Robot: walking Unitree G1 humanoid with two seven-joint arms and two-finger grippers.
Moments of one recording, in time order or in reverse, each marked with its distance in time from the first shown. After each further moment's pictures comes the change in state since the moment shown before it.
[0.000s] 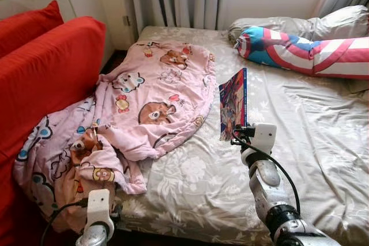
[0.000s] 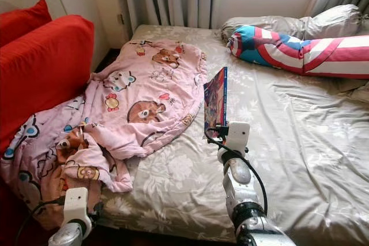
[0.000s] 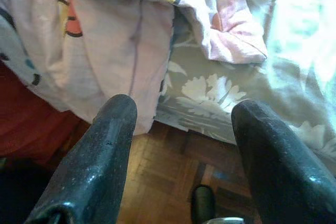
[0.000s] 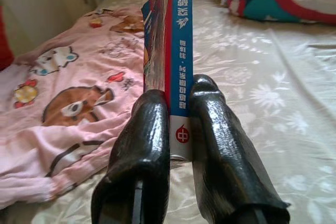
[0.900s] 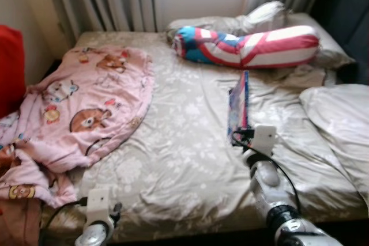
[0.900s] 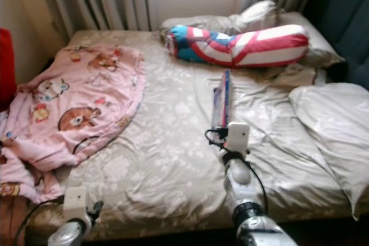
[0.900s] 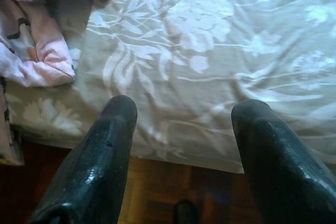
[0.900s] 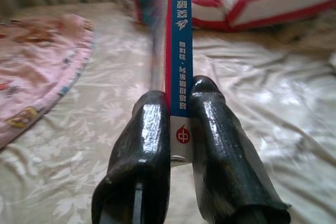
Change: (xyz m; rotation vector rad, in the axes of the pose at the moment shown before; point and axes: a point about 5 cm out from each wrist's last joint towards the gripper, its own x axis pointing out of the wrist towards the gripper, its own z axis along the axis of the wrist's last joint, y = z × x) left arm 0.002 0.003 0.009 0.003 -0.038 0.012; right arm 0.001 0.000 -0.002 -0.053 0.021 -0.007
